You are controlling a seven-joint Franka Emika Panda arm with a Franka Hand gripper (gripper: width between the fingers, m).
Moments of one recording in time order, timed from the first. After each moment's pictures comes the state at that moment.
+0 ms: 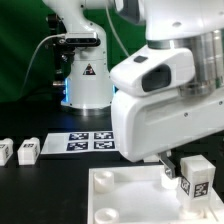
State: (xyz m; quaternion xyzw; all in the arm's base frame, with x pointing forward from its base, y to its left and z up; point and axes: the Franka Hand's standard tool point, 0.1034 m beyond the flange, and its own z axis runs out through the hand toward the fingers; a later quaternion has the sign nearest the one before) arm 0.642 0.123 0.093 -0.99 -0.13 0.02 0.09
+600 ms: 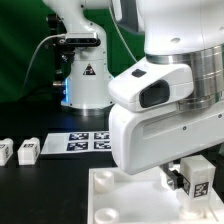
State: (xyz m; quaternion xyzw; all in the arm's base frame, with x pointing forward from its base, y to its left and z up) arm 0.643 0.119 0.084 -0.99 -0.13 0.01 0.09
